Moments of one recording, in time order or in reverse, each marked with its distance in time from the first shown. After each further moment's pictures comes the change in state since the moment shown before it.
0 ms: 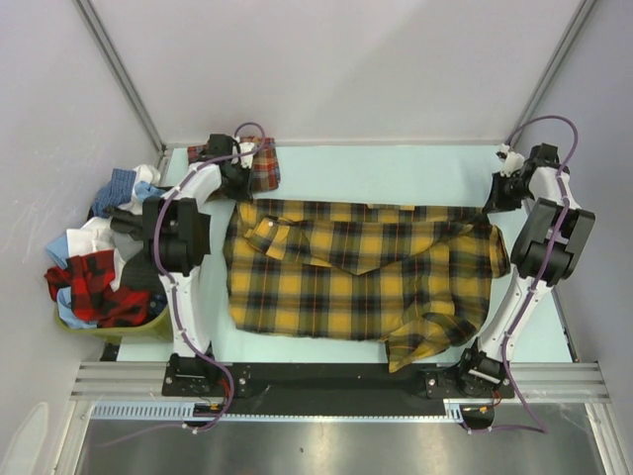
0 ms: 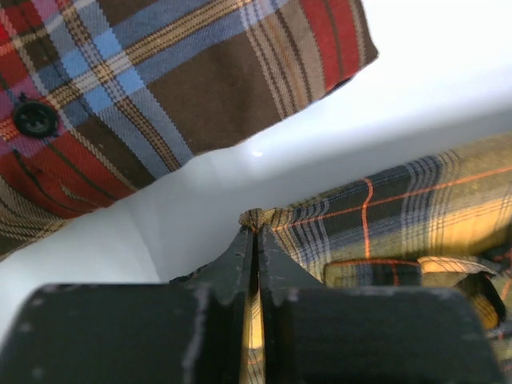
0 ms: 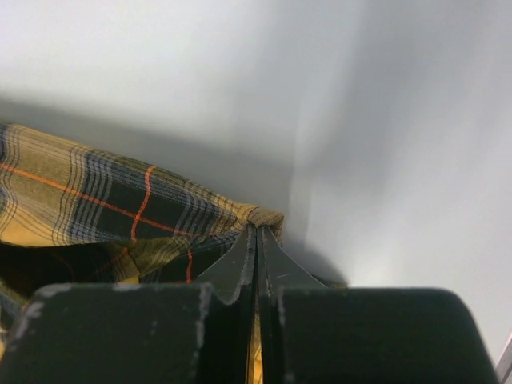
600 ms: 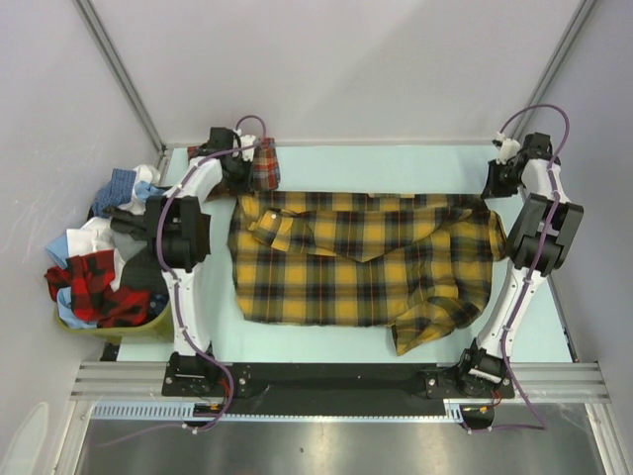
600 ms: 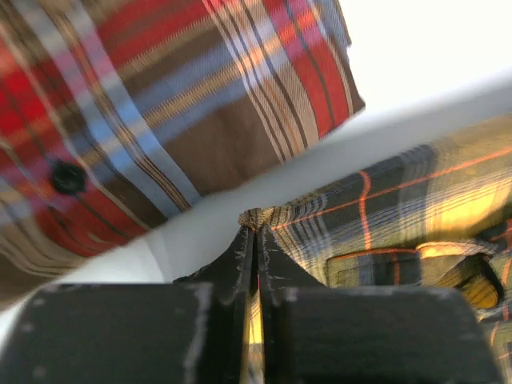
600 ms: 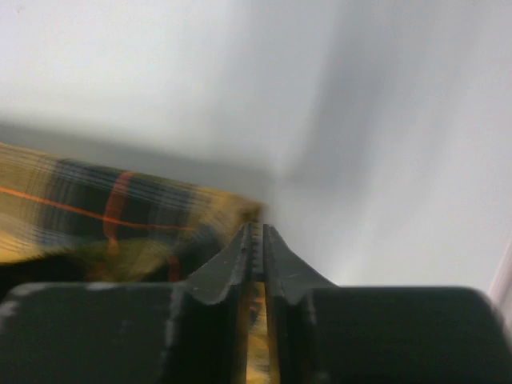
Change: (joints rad) left arm 0.000 0.055 0.108 -0.032 0.019 0.011; right arm 0.039 0.134 0.184 0.052 0.040 0.012
